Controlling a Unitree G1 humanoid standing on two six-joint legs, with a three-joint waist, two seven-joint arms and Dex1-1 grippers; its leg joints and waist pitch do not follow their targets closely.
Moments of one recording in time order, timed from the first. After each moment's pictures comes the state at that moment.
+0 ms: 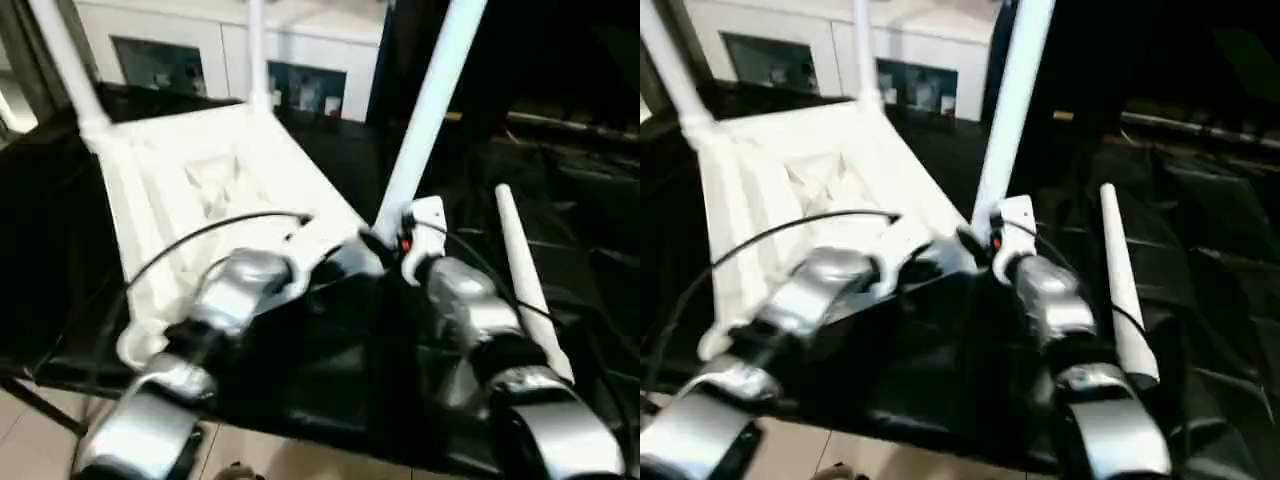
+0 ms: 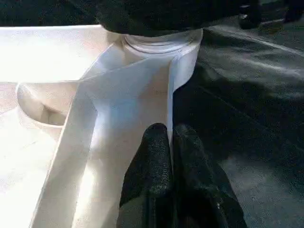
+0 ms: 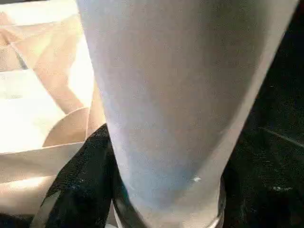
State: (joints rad) left arm -0.71 0.12 -0.29 0.66 0.11 0.32 -0.68; right arm -0.70 -0.08 -0.05 0.94 0.12 0.01 0.33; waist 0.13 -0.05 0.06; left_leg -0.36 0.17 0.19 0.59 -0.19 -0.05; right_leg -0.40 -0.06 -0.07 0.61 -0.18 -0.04
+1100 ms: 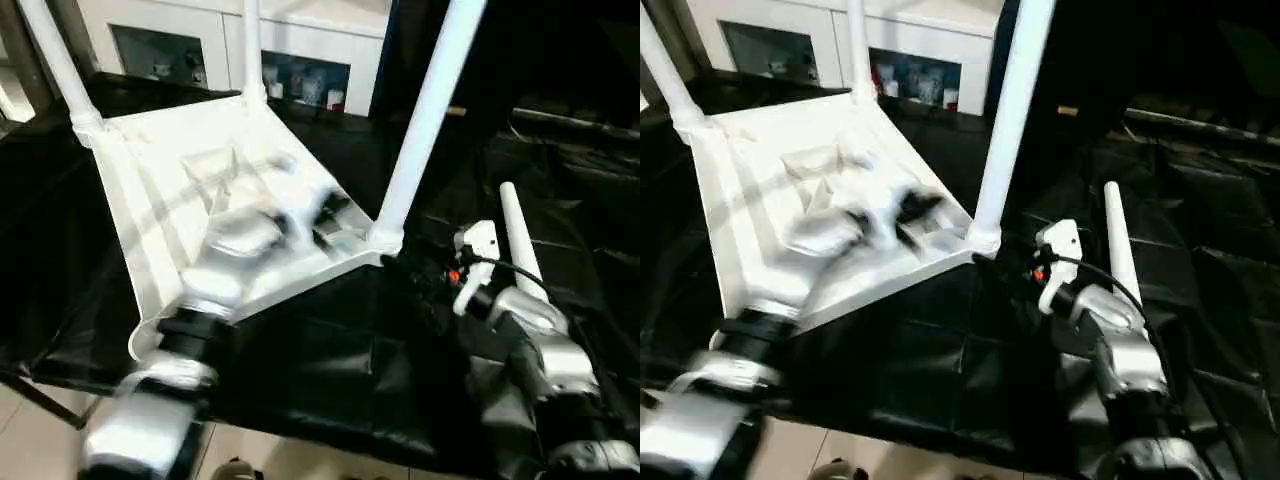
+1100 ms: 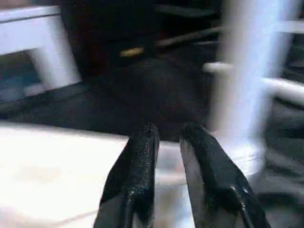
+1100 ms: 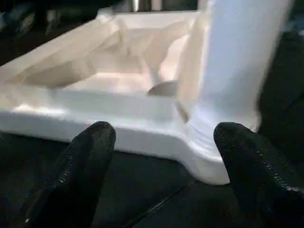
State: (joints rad) left arm -0.68 0.24 -0.03 0.41 -0.03 0.24 -0.60; right arm -0.34 -0.30 0.00 0.40 0.30 0.10 0.85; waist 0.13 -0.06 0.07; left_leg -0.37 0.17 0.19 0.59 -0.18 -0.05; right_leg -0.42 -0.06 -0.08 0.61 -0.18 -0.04
